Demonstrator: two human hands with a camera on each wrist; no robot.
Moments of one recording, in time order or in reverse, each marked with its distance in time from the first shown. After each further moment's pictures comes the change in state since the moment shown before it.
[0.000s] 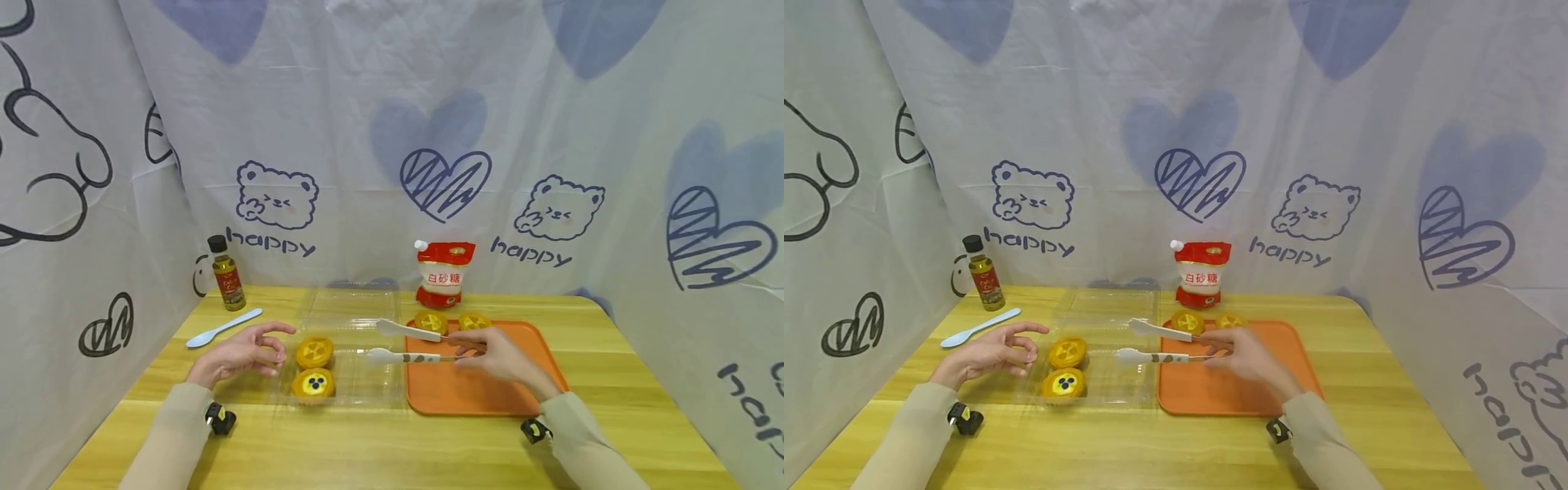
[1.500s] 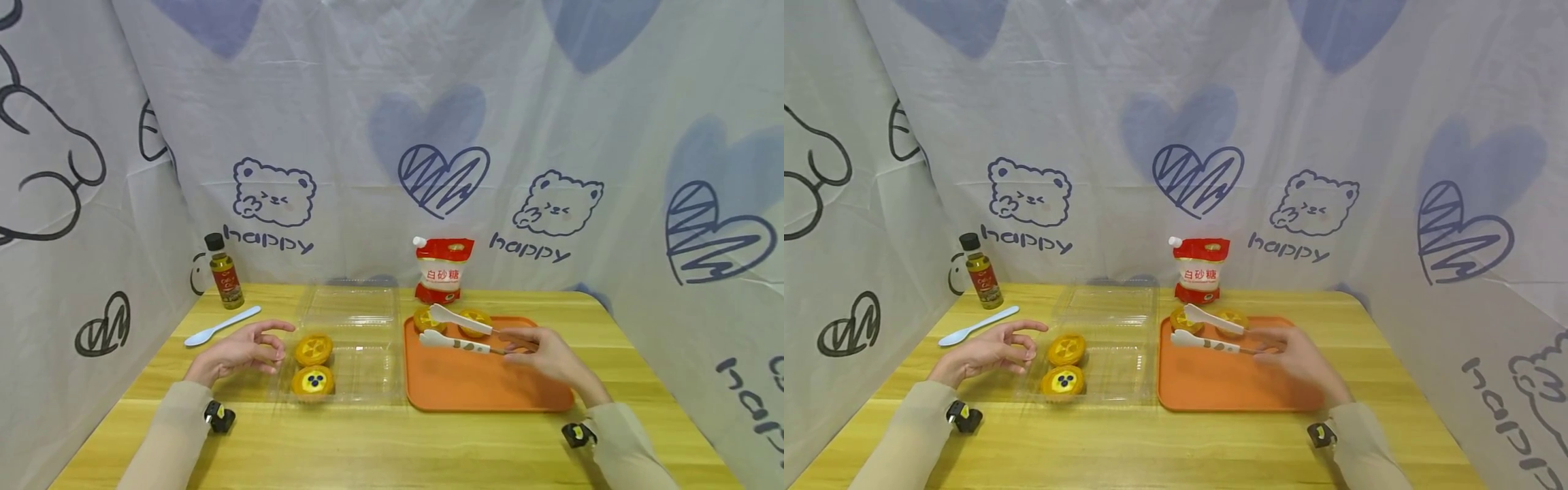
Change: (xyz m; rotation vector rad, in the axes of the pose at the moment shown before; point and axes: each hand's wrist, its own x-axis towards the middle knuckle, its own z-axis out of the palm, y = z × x) left_hand 0.001 0.001 0.000 -0.008 -0.005 0.006; right_hand -0.050 0.045 -0.049 0.051 0.147 0.093
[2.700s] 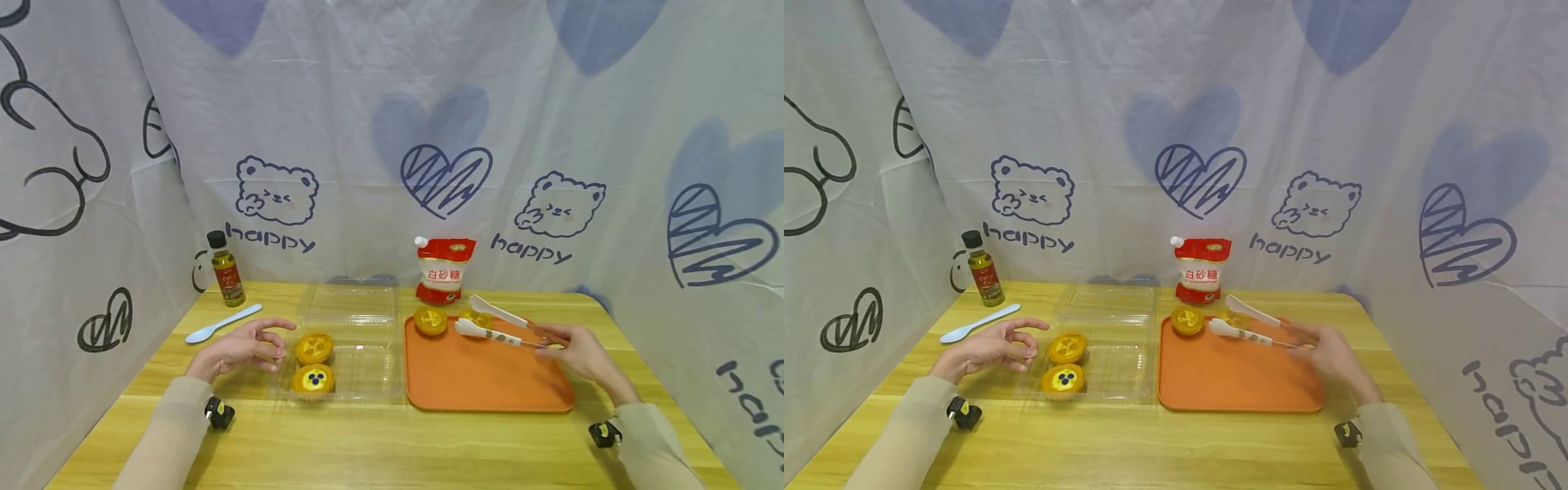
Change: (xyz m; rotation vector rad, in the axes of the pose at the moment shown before) left_hand -0.001 0.003 0.001 0.011 0.001 -0.013; right_hand -0.015 0.020 -0.042 -0.294 0.155 0.067
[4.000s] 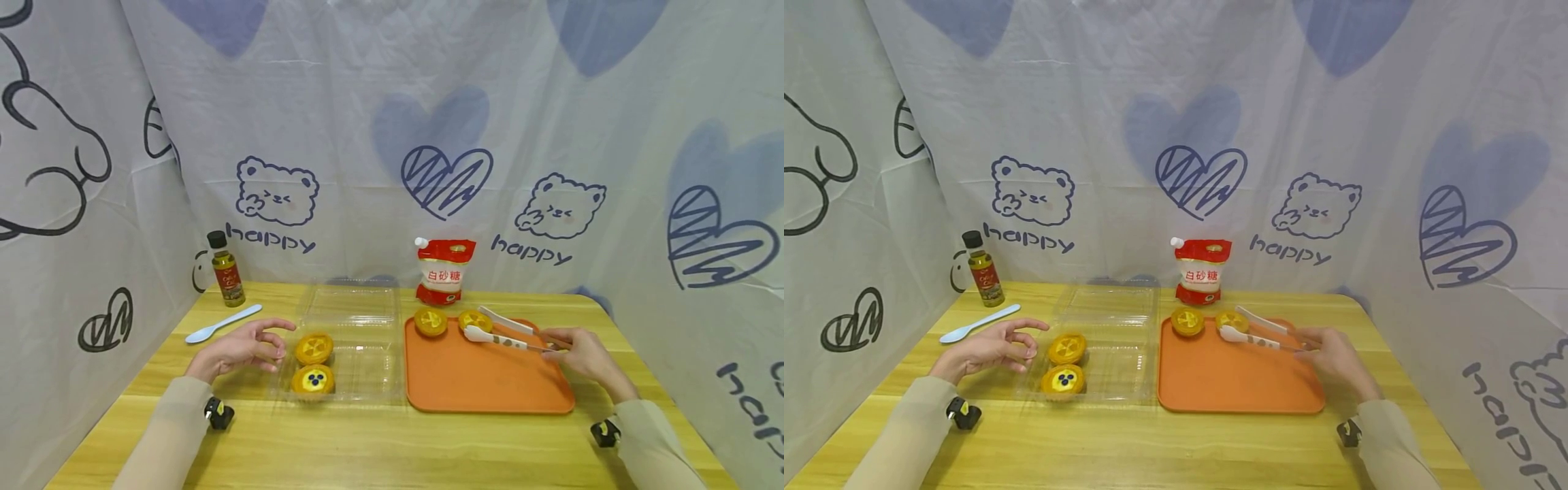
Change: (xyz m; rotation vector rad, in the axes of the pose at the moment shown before) left_hand -0.001 0.001 0.001 0.006 0.006 0.002; right_hand 0.005 0.017 0.000 -0.078 -0.040 0.046
